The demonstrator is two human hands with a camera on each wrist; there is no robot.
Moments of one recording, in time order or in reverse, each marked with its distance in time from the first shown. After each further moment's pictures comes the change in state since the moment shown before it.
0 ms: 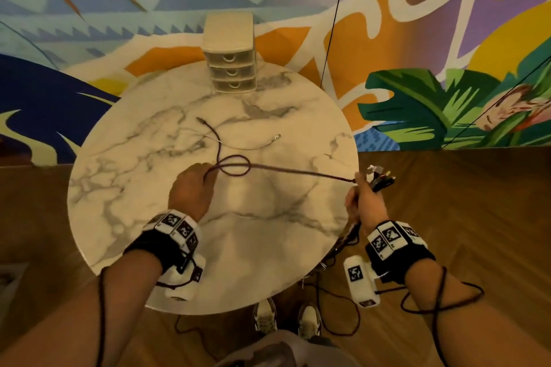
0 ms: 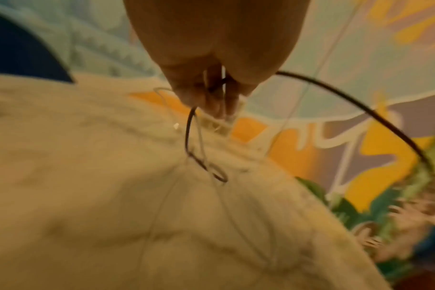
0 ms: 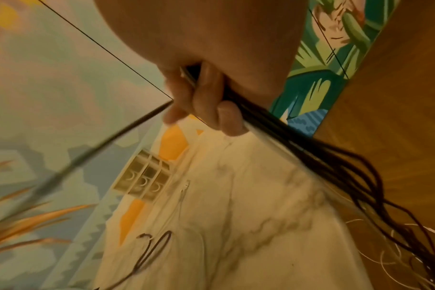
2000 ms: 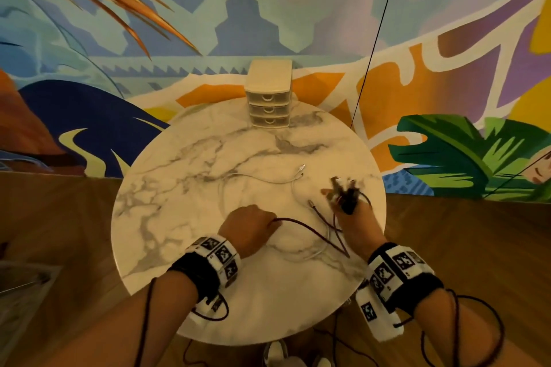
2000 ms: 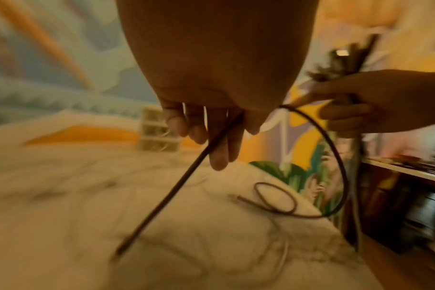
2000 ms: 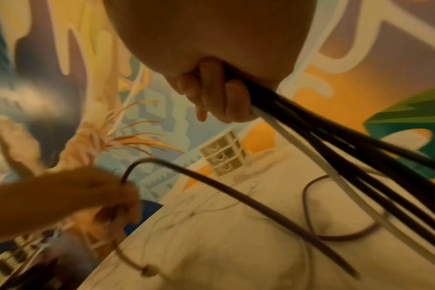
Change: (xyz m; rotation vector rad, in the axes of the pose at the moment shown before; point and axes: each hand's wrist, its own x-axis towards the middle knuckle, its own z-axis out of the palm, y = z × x) left_hand -0.013 0.058 -0.013 0.364 -0.413 0.207; right_hand -0.034 -0.050 0.055 -0.525 -0.338 -0.432
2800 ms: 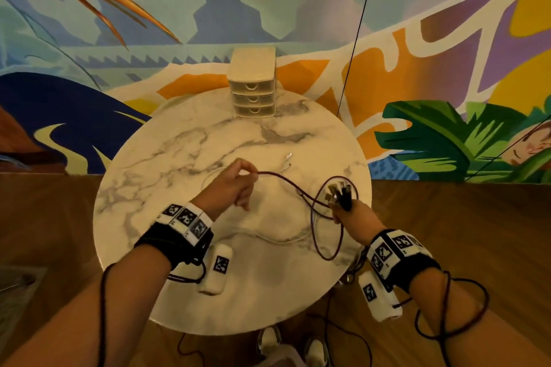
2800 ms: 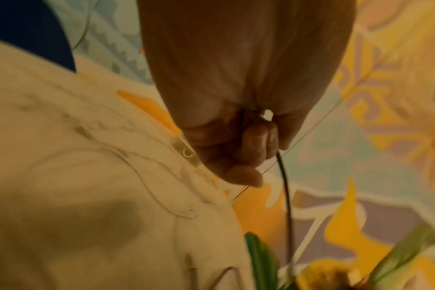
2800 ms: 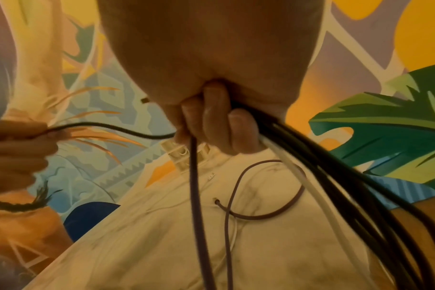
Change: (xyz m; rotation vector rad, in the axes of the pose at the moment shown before) left_hand 0.018 -0.002 -0.047 -1.284 0.026 -0.138; right_hand 0.013 0.038 -0.026 -0.333 -0.163 0.185
